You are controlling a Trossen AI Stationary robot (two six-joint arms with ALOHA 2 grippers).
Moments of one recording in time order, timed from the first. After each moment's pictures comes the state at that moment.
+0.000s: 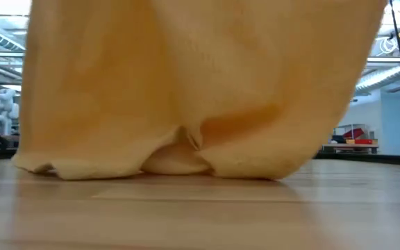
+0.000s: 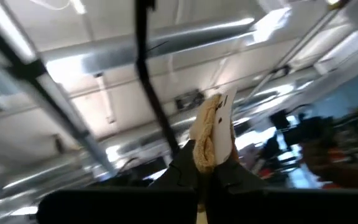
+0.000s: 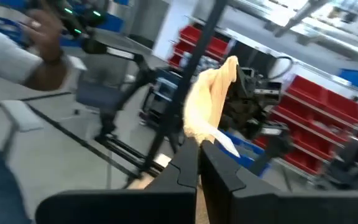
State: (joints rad) left arm -0.71 1.11 1.10 0.72 -0.13 0.67; right arm 0.91 1.18 1.71 -0.52 0.57 -0.36
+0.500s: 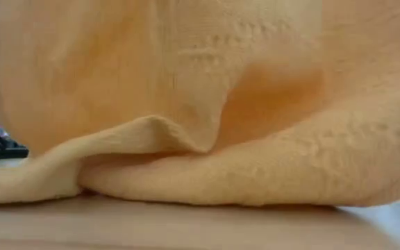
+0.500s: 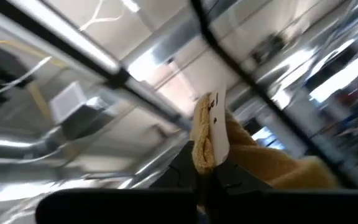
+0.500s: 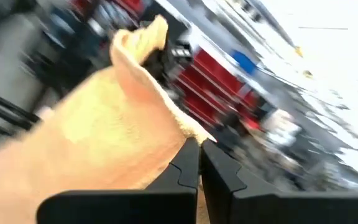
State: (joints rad) left arm -0.68 1.11 1.10 0.81 -0.37 1.12; right arm 0.88 1.19 1.71 -0.46 0.99 -0.66
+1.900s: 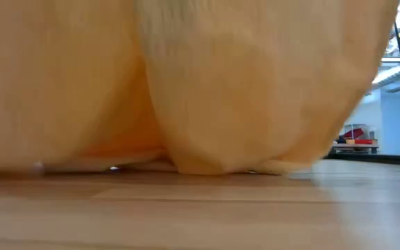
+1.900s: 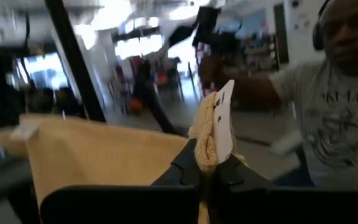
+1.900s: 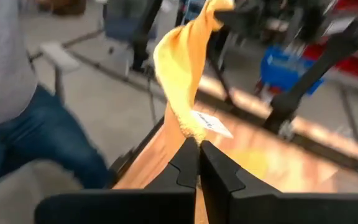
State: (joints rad) left arm -0.65 1.19 1.10 0.23 0.10 0.26; right arm 0.78 1.24 1.71 -0.86 0.38 -0.01
